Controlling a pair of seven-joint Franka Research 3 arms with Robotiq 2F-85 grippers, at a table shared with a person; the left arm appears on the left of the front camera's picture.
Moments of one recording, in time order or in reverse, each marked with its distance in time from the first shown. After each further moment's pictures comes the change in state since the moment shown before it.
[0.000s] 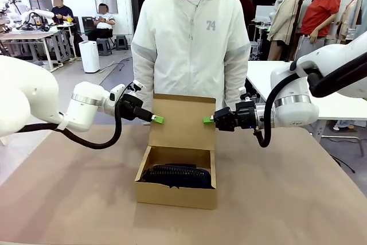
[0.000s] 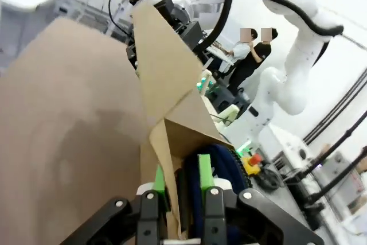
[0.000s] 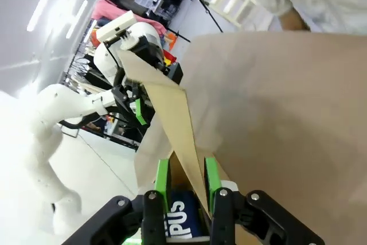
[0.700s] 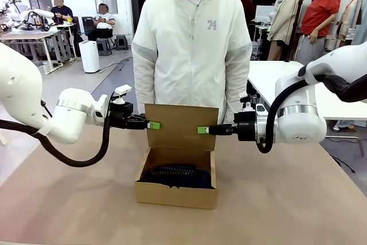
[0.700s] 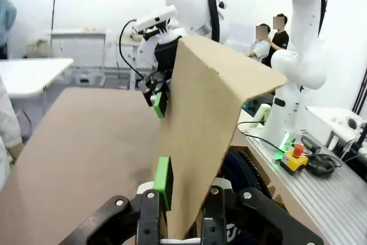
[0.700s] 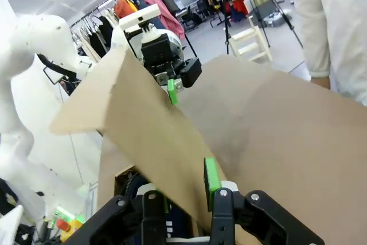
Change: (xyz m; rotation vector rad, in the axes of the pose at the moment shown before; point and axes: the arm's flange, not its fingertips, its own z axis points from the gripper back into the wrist) left arm -0.043 -0.061 -0.018 0.083 -0.136 -0.437; right arm -0.073 0.042 -0.008 0.017 -0.082 0.509
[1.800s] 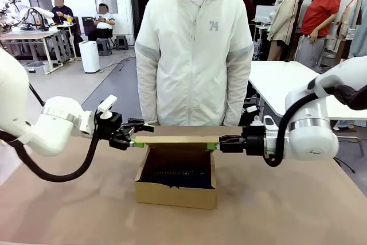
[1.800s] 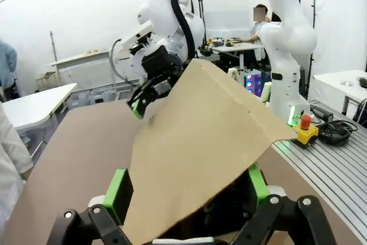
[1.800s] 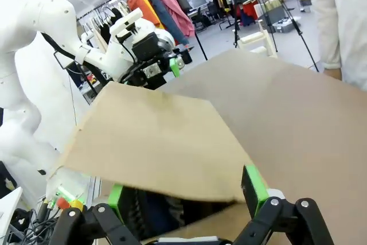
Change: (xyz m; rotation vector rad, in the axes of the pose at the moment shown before) left arm -0.023 -0.067 0.018 0.028 0.015 -0.216; right arm -0.045 0.012 0.037 0.034 -0.005 0.040
